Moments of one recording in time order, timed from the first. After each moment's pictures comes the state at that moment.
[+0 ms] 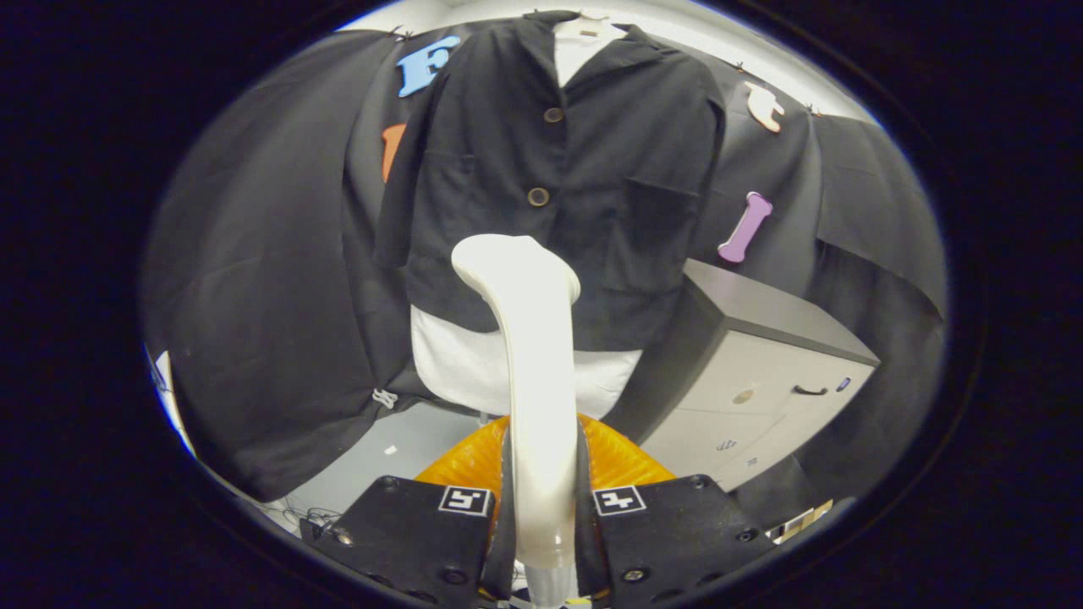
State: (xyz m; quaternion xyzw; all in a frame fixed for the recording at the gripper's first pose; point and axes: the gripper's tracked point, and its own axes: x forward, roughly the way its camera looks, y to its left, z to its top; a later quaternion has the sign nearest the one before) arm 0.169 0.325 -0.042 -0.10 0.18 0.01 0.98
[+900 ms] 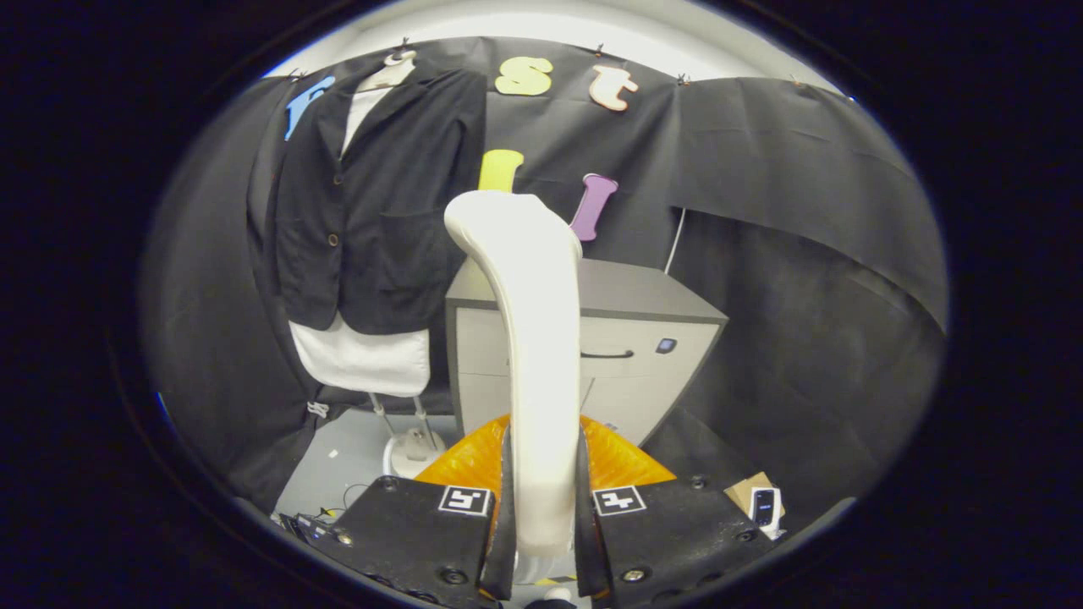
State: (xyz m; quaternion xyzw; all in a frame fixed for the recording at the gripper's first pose) arm 0.022 0.076 0.032 -0.04 0.17 -0.12 0.98
